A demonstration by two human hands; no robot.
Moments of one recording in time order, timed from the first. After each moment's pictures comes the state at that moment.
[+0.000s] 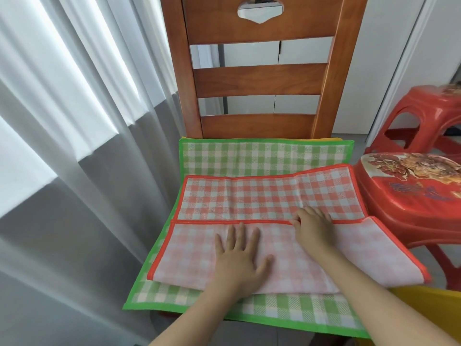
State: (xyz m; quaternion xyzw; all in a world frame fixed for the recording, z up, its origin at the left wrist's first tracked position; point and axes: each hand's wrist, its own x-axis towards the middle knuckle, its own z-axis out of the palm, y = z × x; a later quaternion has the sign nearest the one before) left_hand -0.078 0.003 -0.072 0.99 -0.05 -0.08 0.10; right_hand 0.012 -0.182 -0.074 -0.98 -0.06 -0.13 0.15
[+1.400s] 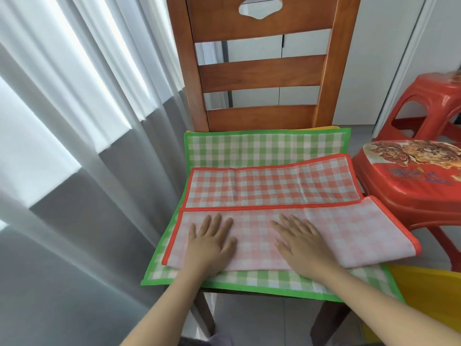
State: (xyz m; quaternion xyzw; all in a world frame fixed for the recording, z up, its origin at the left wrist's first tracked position) left_hand -0.097 0.078 -0.074 0.99 0.00 -0.07 0.07; right_hand -0.073 -0.162 -0.069 -0.97 -0.21 0.07 0.09
